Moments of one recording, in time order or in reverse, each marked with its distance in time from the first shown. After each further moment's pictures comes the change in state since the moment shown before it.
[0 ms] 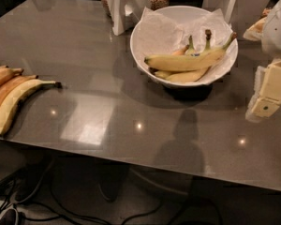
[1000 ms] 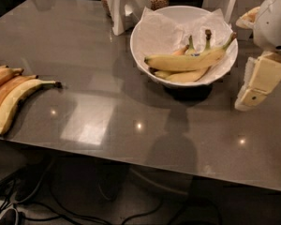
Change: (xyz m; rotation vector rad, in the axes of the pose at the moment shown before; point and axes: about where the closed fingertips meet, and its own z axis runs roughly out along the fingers) arm -0.017 -0.022 0.002 0.086 -0.055 -0.044
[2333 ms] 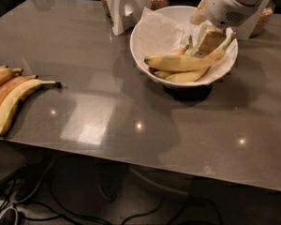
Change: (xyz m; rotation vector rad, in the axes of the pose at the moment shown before) arm -0.062 -0.102 0.059 0.103 -0.094 -0.149
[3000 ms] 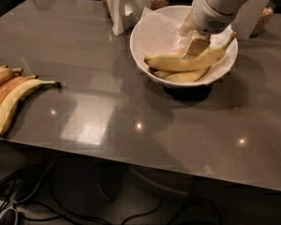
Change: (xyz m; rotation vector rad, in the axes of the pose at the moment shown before) arm -0.008 -0.006 0.049 -0.054 0.011 -0.034
